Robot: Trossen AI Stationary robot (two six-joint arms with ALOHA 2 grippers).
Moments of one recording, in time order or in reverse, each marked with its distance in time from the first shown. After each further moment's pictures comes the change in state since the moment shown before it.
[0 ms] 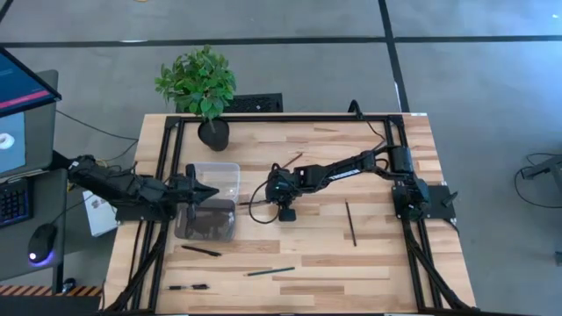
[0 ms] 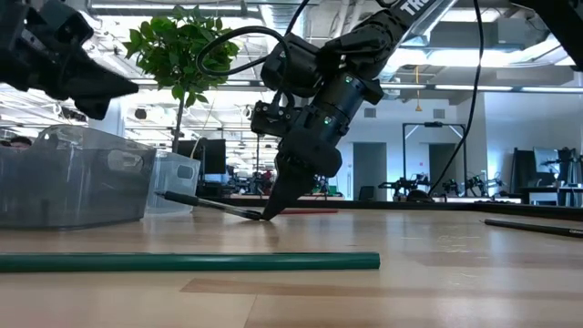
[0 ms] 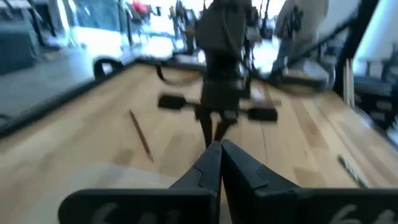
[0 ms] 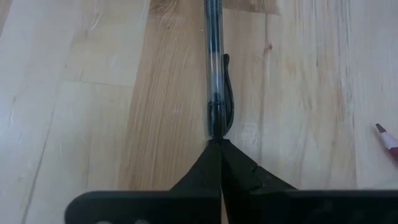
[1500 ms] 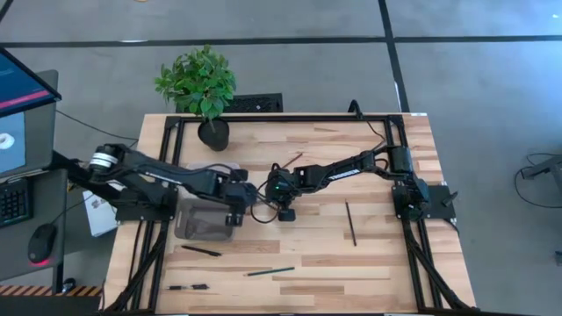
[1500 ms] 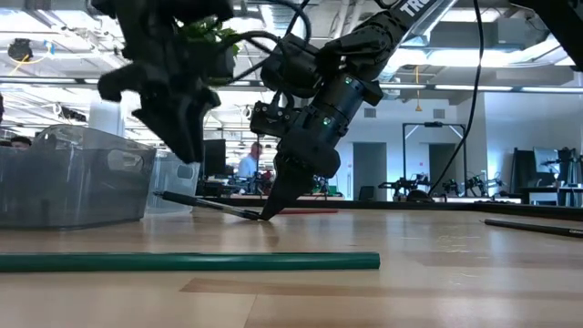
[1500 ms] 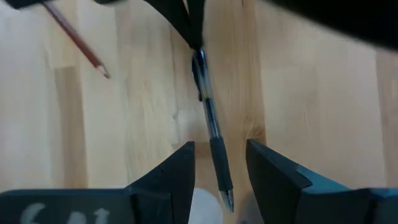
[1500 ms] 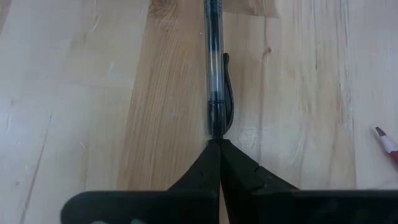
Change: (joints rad) left arm 0.242 1.388 0.866 -0.488 0.301 0.218; right arm 0.000 0.001 -0.001 0.016 -0.002 0.001
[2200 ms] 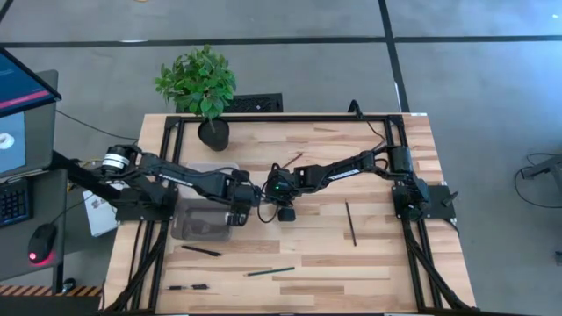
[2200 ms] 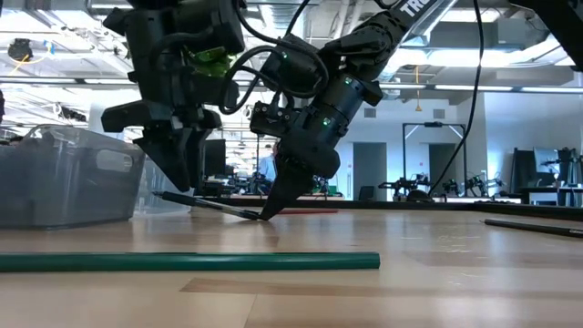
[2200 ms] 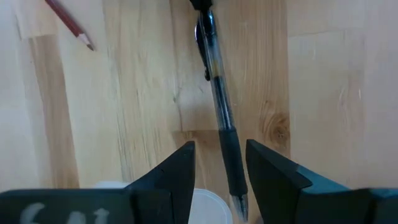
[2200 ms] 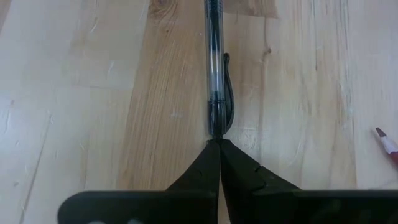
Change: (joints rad) left arm 0.010 0.102 0.005 -0.018 -0.018 -0.008; right arm 0.000 0.000 -0.001 0.004 0.001 0.000
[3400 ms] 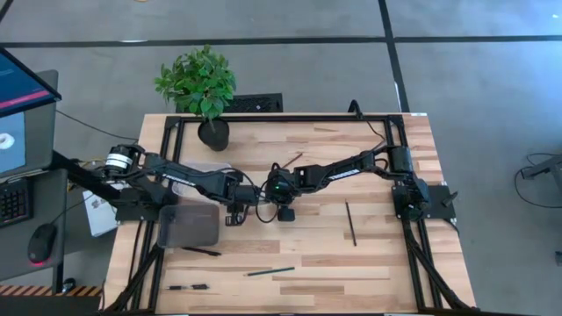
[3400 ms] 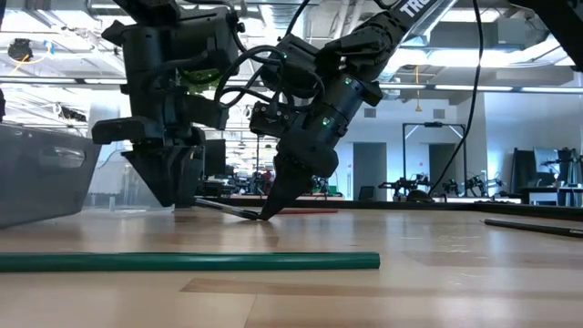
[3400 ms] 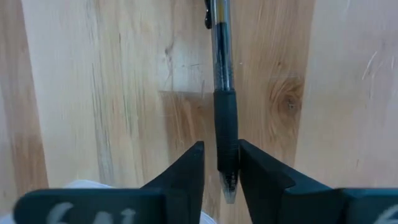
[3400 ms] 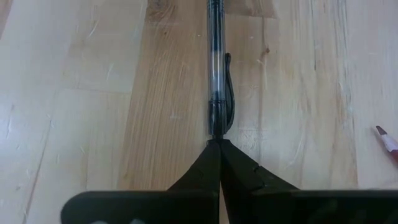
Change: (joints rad) left arm 0.031 0.023 -0.035 -0.032 0.037 -0.098; right arm 0.000 0.000 0.000 0.003 -0.002 0.018
